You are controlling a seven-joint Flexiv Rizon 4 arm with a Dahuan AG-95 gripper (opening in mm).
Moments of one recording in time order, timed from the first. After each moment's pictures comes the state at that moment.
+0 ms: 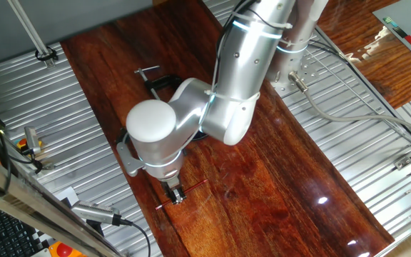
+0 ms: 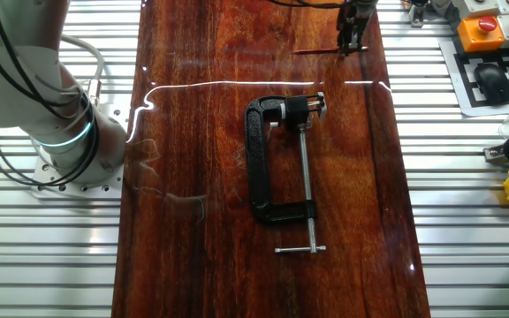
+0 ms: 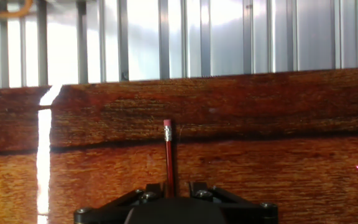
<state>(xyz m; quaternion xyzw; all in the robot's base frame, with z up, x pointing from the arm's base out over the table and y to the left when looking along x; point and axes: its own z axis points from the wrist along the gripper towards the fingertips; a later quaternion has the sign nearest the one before) 0.566 0.263 0.012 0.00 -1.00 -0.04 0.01</state>
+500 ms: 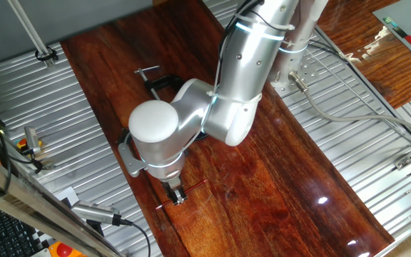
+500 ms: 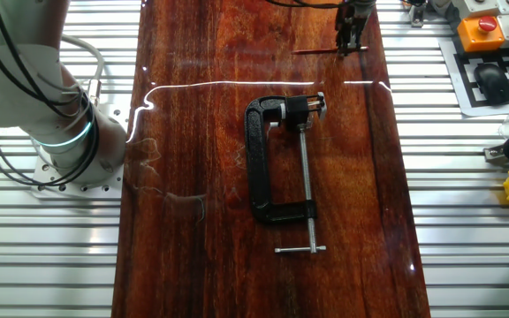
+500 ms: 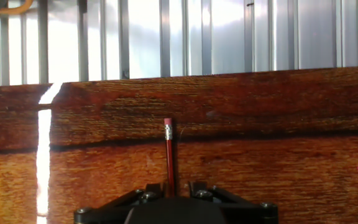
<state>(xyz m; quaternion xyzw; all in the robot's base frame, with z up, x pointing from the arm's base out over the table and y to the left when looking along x) 0.566 0.269 0.010 0.00 -1.00 -0.04 0.00</state>
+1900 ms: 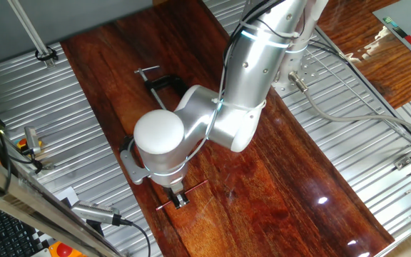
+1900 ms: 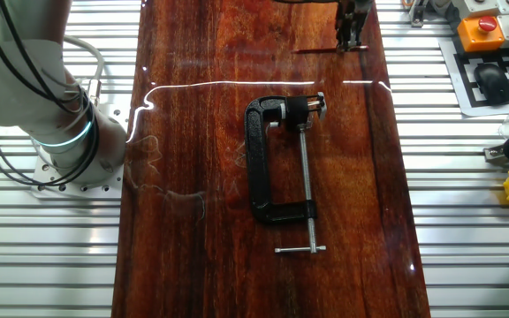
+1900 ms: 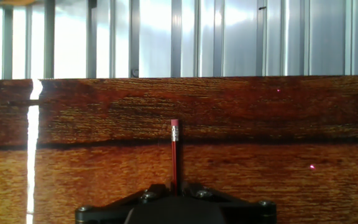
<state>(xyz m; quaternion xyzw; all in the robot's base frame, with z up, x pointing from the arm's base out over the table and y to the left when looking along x) 0.567 0.270 0.008 0.02 -1.00 -0.02 0.00</state>
